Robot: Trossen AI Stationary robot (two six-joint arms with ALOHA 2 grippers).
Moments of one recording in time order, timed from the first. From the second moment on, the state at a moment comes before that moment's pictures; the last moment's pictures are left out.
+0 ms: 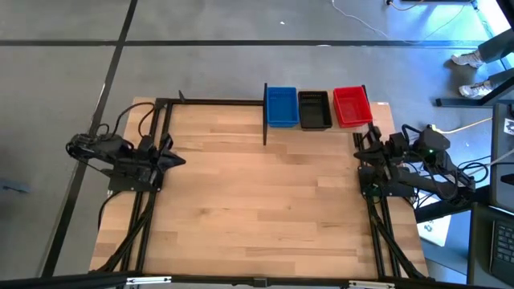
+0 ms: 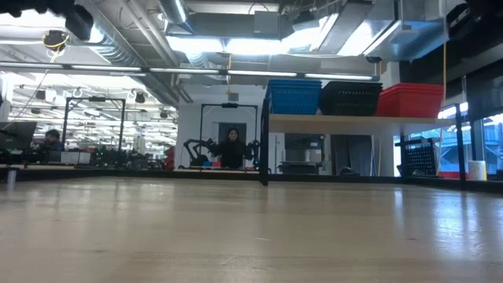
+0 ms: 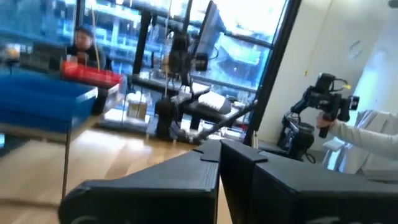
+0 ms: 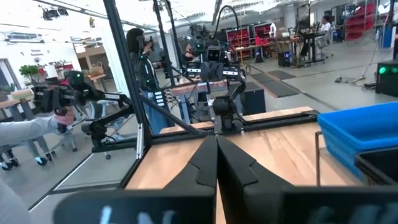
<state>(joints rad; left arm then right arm) -0.31 0.00 0.33 -0.10 -0.26 -0.21 -0.30 0.00 0.53 -0.45 -0.40 0.22</state>
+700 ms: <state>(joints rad) -0.31 0.00 0.01 0.35 -0.31 -0.12 -0.30 0.00 0.18 -0.05 -0.46 0.09</state>
